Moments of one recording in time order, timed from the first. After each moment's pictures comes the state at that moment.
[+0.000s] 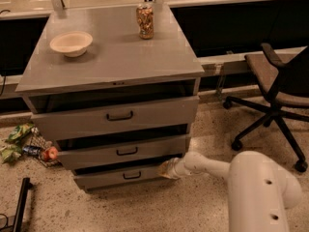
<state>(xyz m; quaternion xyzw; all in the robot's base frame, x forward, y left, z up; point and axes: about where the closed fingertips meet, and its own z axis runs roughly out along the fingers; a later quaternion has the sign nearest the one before) 0.656 -0.035 0.226 -0.62 0.70 0.13 0.33</state>
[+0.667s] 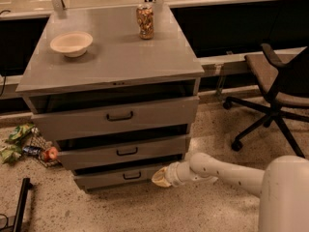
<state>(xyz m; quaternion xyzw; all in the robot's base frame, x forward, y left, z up) 0.570 -0.009 0.318 -0.56 0.72 0.26 0.32</state>
